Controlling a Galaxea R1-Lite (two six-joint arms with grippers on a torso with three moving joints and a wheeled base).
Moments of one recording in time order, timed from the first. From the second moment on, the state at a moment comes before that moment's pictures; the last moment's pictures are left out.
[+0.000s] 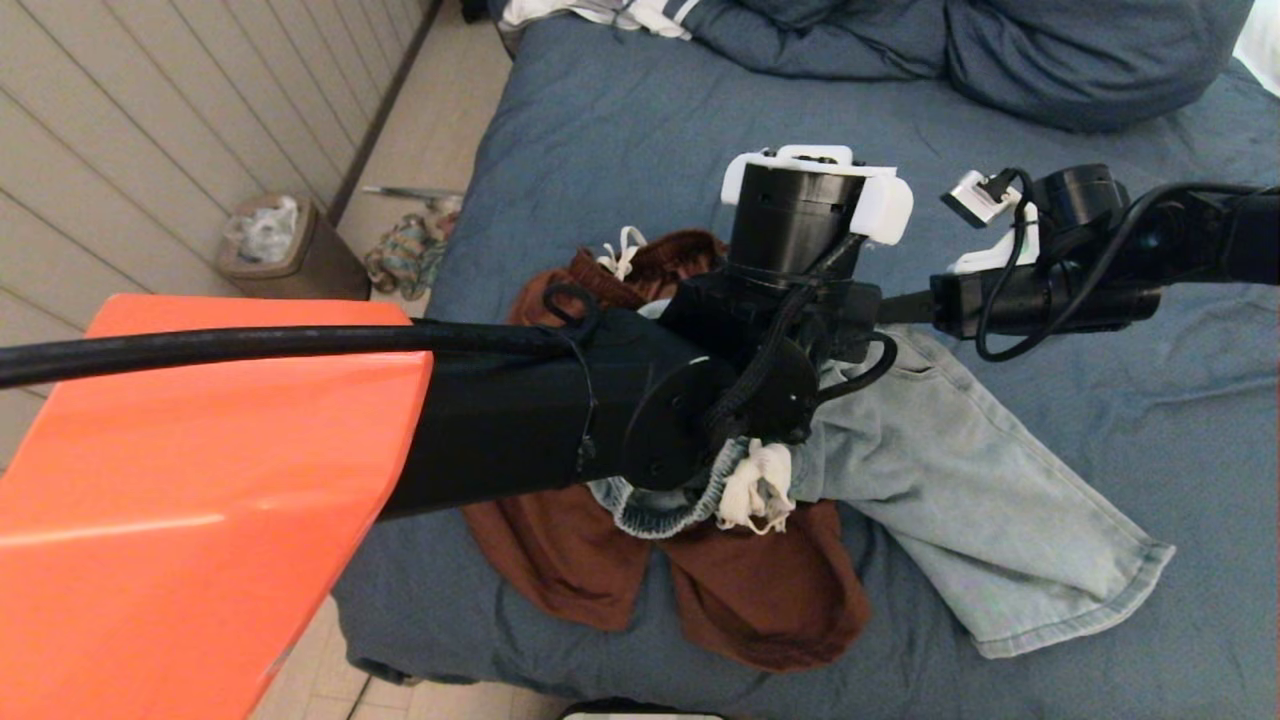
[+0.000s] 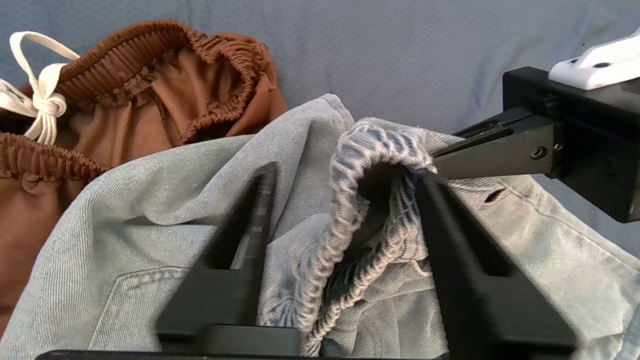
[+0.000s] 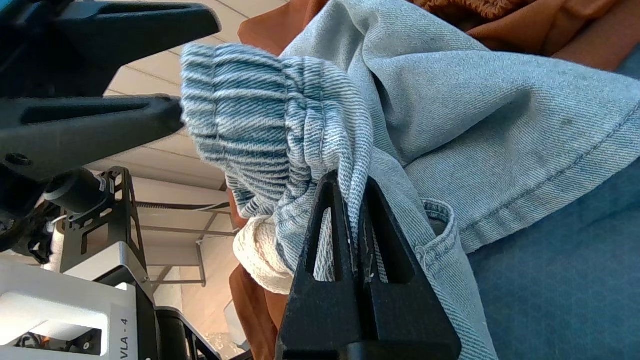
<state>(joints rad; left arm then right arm) -1.03 2.22 -1.94 -0.21 0.51 -0.07 -0.04 2.06 -1.88 0.54 1.20 -0.43</state>
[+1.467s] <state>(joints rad) -0.94 1.92 -1.70 -0.25 0.57 -0.17 -0.40 2.09 -1.96 0.00 1.05 -0.02</state>
